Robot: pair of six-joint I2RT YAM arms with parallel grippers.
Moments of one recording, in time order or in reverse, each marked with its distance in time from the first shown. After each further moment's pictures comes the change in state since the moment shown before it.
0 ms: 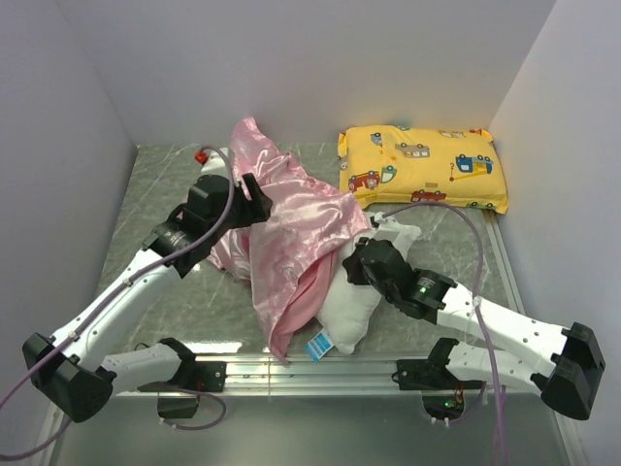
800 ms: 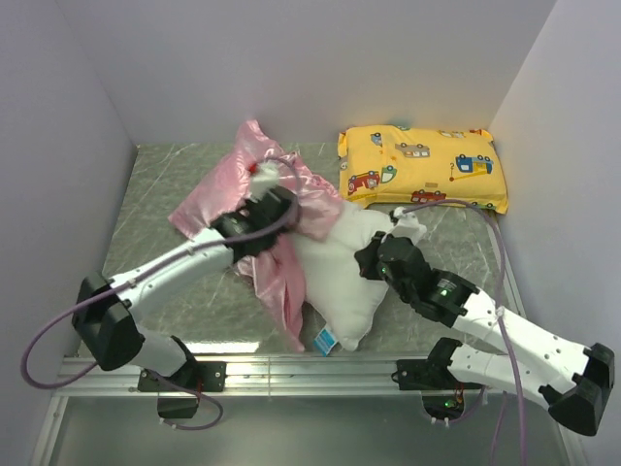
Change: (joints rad) left arm -0.366 0.337 0.122 -0.137 -0.458 -0.057; right arm -0.016 -0.106 0.026 -0.074 0.031 -0.007
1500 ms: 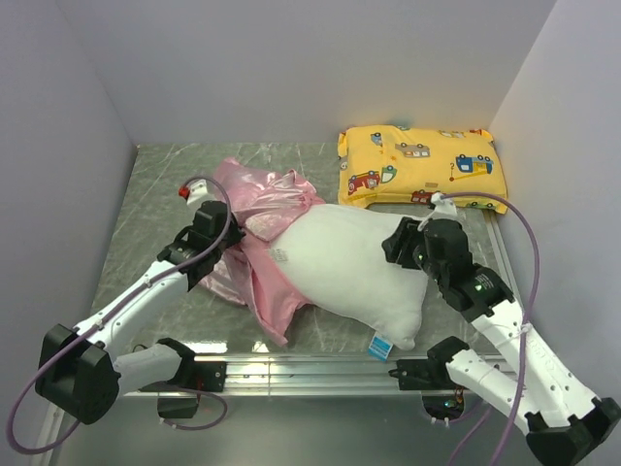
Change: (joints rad) left arm 0.463 -0.333 -0.442 0.311 0.312 -0.123; right arm -0.444 -0.144 0.064 -0.190 -0.305 -0.190
